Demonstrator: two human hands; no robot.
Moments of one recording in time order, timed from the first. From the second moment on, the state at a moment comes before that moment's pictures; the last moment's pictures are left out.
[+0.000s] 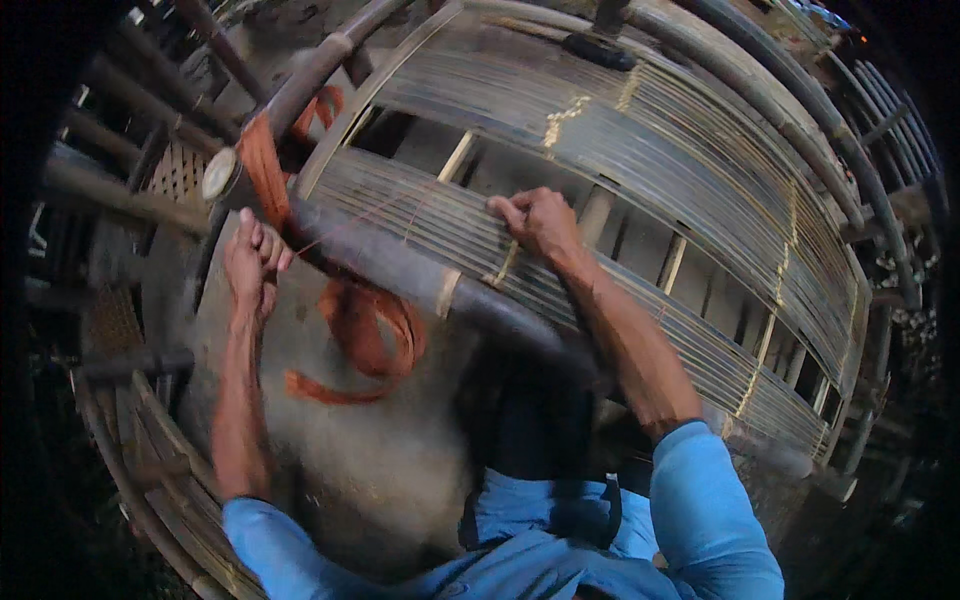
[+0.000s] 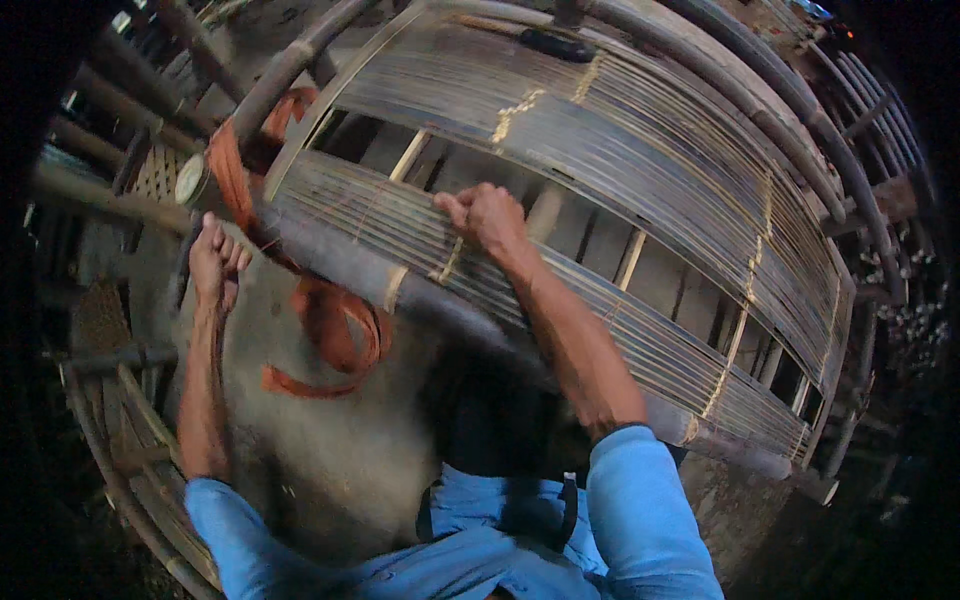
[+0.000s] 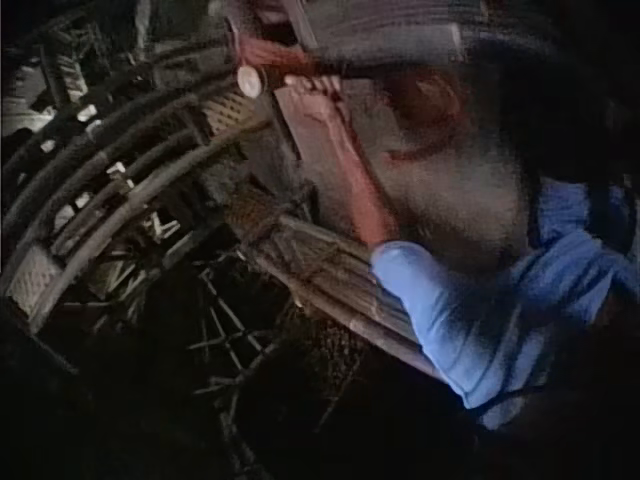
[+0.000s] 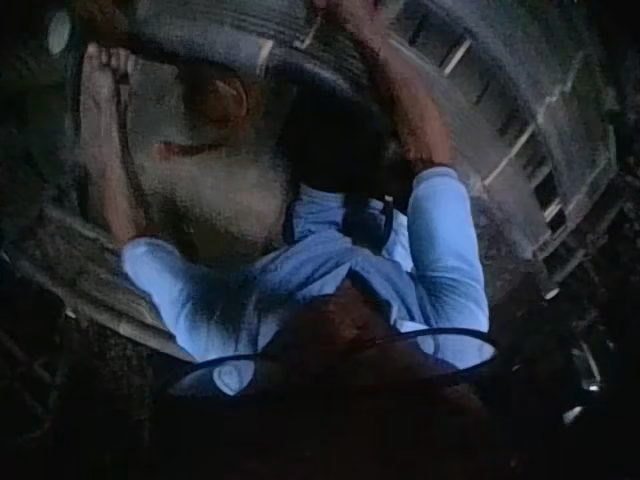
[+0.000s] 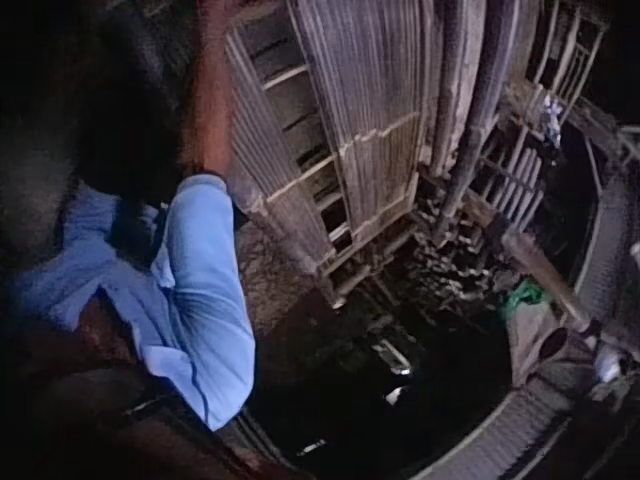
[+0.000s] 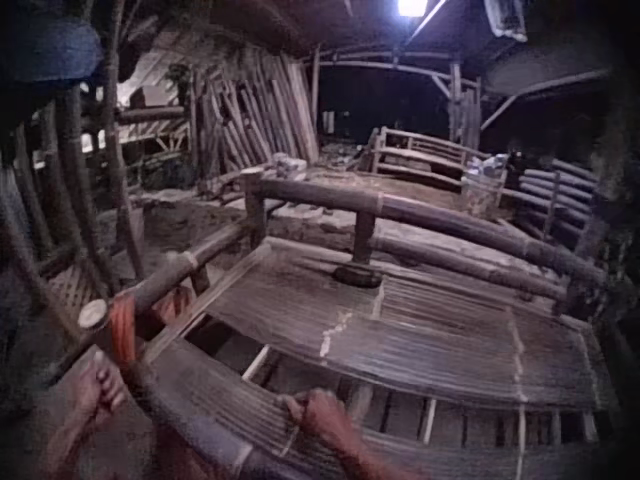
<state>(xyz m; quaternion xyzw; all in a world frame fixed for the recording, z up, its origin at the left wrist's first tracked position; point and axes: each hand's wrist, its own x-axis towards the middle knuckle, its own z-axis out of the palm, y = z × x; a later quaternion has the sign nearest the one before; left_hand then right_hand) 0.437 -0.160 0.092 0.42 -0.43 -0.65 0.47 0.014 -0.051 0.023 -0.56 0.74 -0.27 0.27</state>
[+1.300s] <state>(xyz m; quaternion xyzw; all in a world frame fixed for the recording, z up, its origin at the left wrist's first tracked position) 0.086 -0.071 0.089 0.23 -0.91 -0.27 0.20 -0.220 0.152 -0.024 -0.44 0.75 -0.32 0.37</state>
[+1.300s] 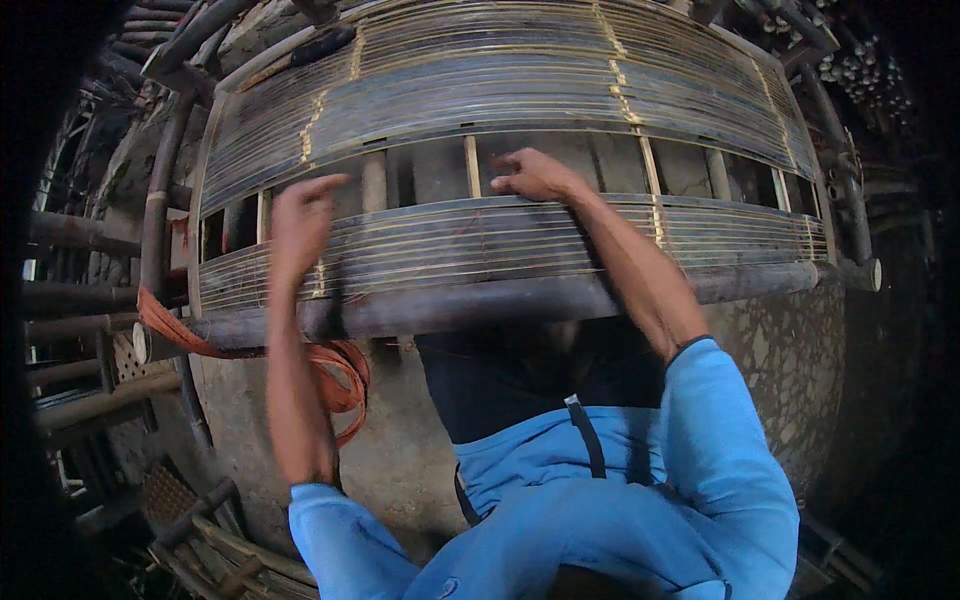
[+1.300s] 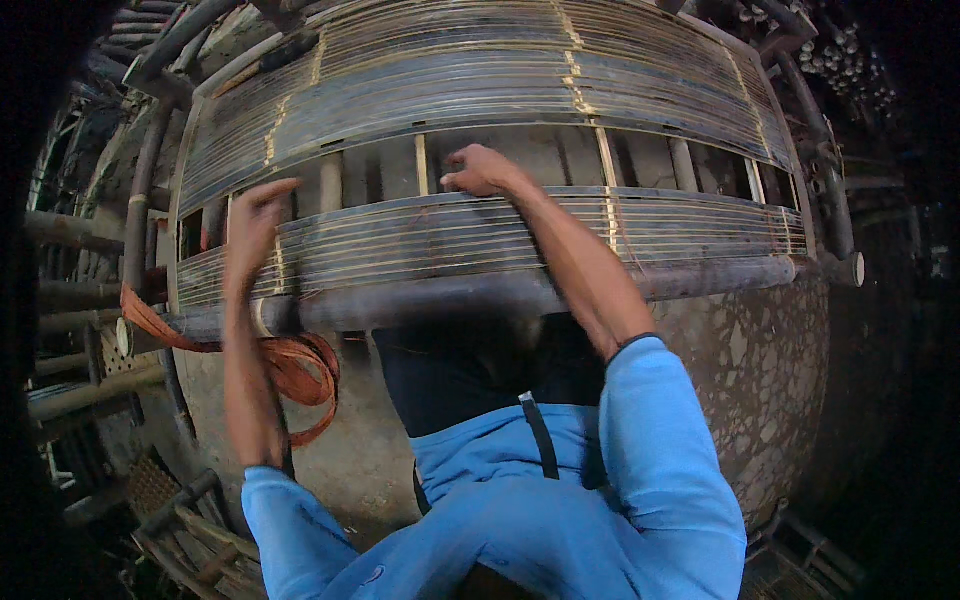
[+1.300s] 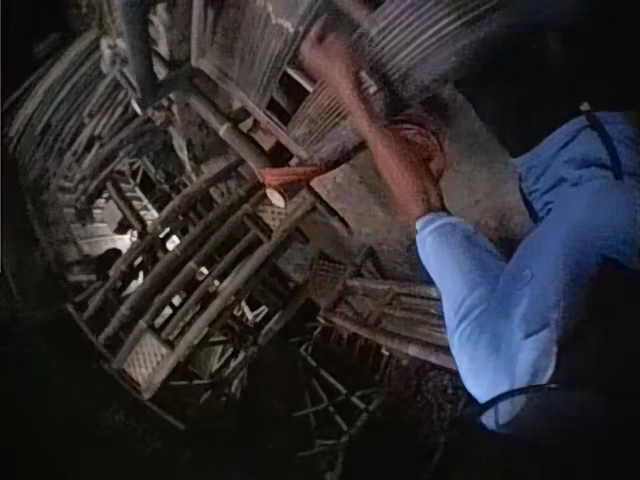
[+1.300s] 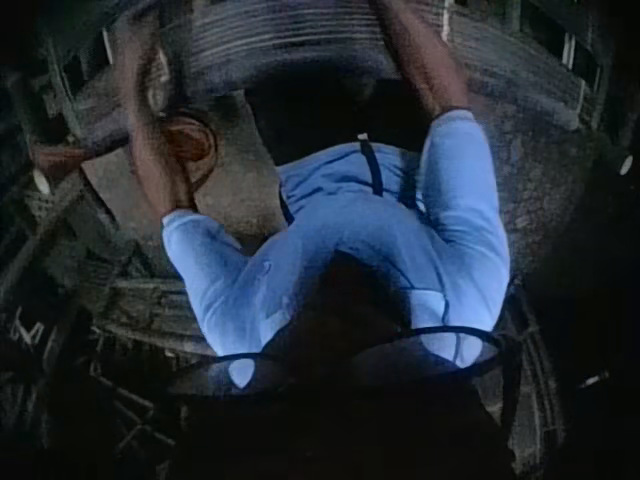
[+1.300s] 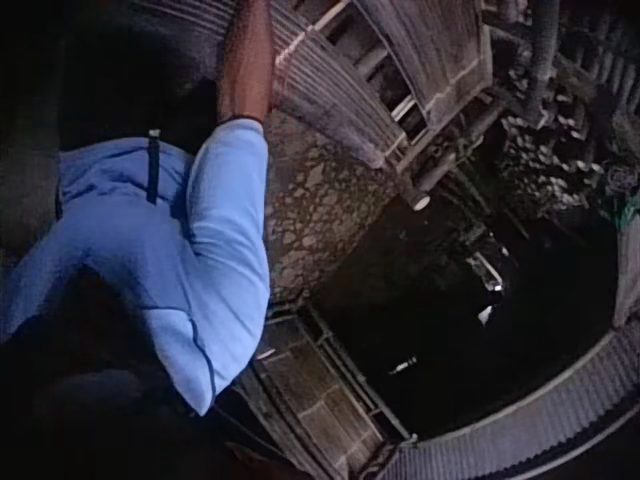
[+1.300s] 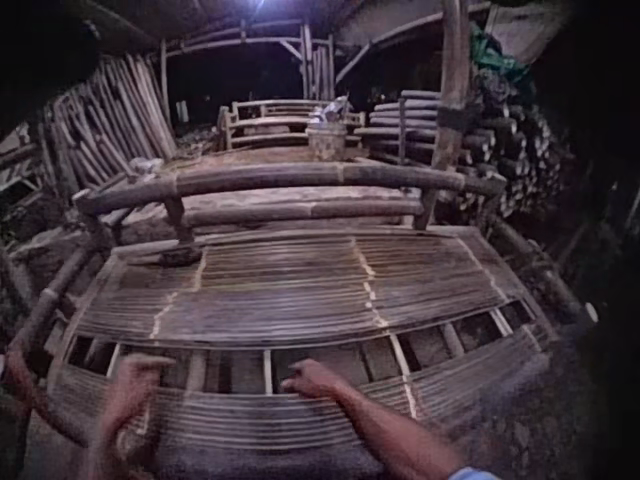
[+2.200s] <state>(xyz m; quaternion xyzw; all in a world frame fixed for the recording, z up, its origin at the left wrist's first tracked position) 0.088 0.021 0.103 0.27 -0.91 -0.25 0.20 -0.204 0.197 0.069 -0.48 0.69 -0.46 0.29</state>
